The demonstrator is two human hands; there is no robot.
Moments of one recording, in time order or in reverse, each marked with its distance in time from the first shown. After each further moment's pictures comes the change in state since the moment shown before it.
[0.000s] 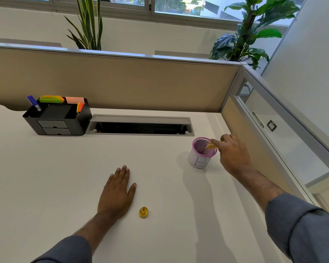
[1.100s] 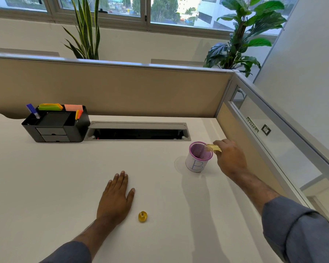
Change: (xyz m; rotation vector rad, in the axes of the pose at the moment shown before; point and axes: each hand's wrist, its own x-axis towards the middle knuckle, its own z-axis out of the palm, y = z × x) left_hand 0.001 -0.001 0.000 0.006 -0.015 -0.003; right_hand -0.004 0.002 -0.001 0.265 0.006 0.216
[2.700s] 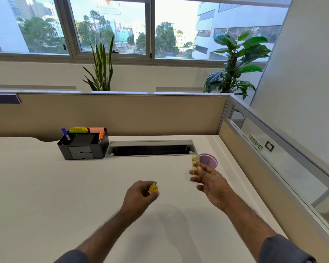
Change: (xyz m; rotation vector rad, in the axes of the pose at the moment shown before) left_hand -0.042 0.051 -0.111 -0.741 0.068 0.016; right_hand -0.091 -0.109 -0.034 1.557 -0.381 0.530
